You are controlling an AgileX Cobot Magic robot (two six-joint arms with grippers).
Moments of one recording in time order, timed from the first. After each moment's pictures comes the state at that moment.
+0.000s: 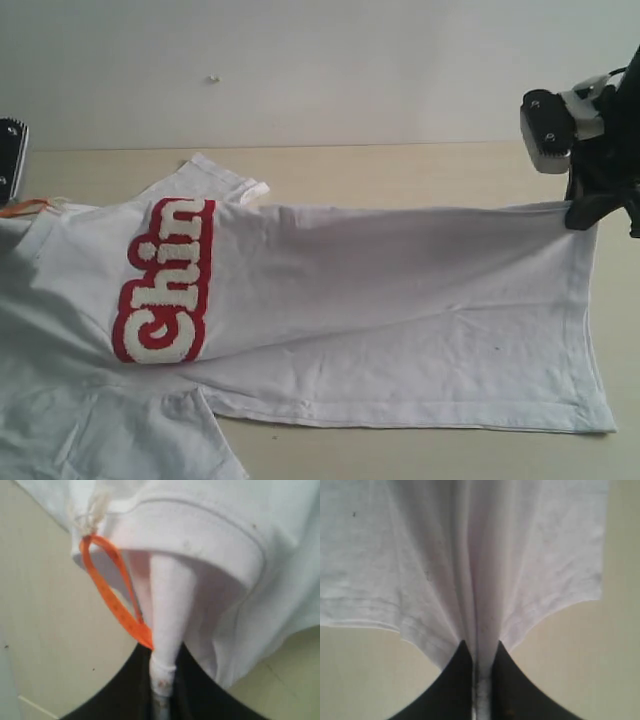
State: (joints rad) left arm -0.03 1.60 -1.04 0.07 0.63 1.46; right arm -0.11 1.85 -1.41 0.07 1.09 -1.47
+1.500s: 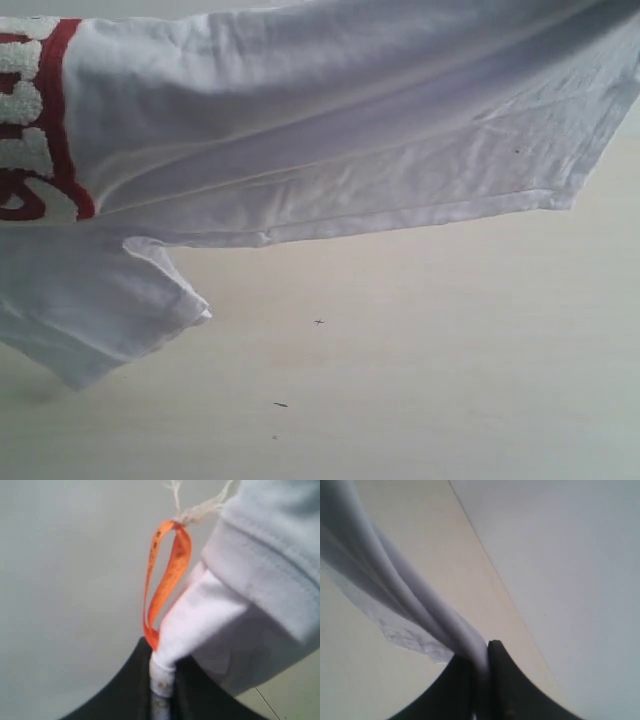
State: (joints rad) left arm -0.03 0.82 -1.04 0.27 0.74 1.10; right arm -0.11 1.18 -1.41 0.23 1.06 -1.13
